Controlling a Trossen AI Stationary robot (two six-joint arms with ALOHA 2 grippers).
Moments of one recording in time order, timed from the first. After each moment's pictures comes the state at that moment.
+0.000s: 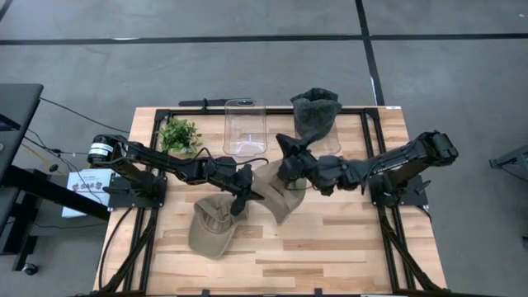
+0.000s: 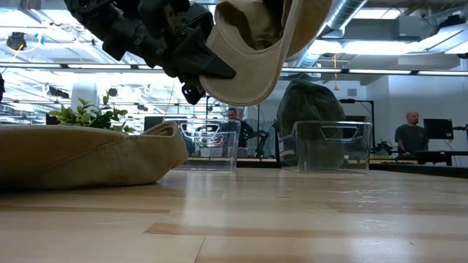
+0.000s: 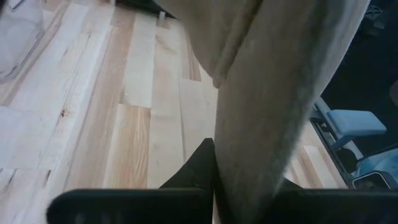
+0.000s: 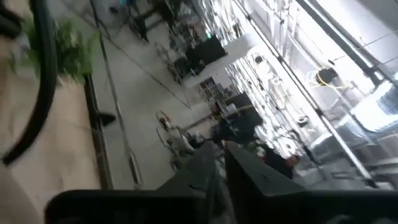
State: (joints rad) left arm -0.07 1.54 0.73 0.39 0.24 -0.22; right arm 0.22 1.49 1.05 0.51 1.02 -1.12
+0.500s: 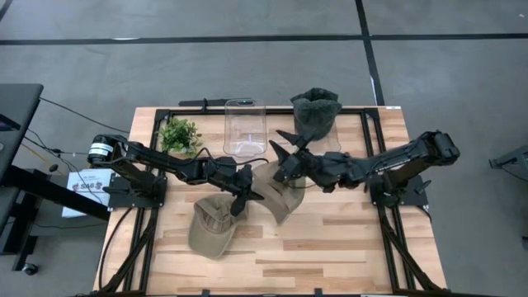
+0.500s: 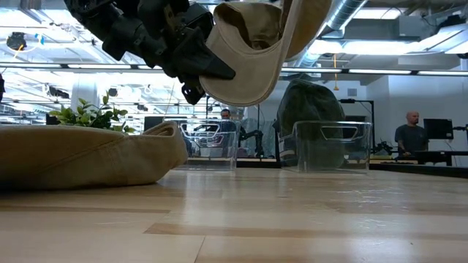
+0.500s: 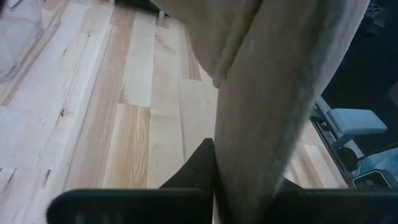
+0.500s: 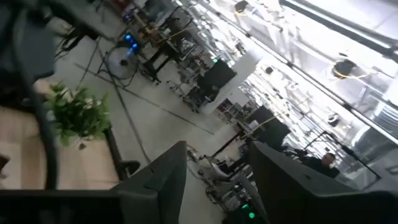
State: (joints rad) left arm -0.07 1.54 0.73 0.39 0.24 -0.21; right arm 0.22 1.46 1.05 0.58 0.90 -0.94
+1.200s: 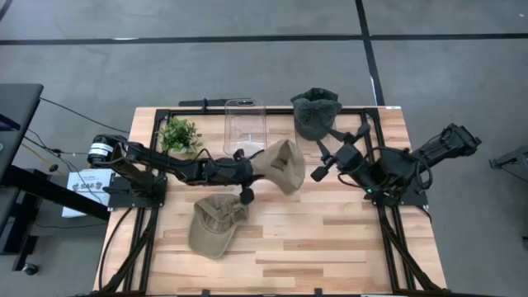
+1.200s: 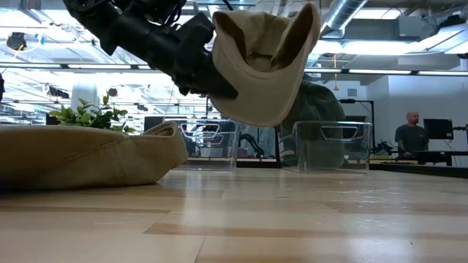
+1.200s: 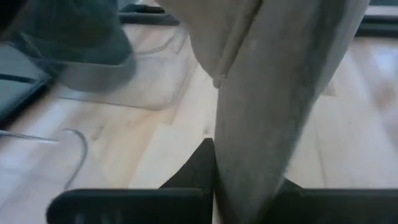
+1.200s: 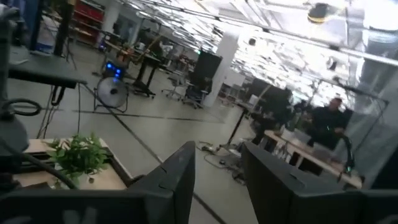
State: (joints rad) left arm -0.09 1.54 0.73 0.39 -0.28 -0.03; right arm 0.45 1.16 1.05 0.47 1.21 -0.77
